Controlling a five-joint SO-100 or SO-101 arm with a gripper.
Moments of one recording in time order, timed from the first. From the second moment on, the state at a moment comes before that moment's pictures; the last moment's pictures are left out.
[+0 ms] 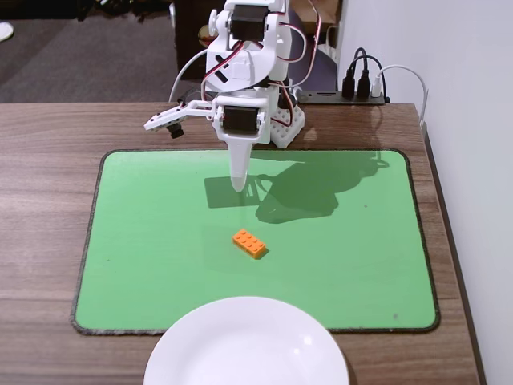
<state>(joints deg) 9.0 167.2 160.3 63.8 -2.4</state>
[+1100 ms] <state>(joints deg) 13.7 133.3 138.5 61.7 -24.5</state>
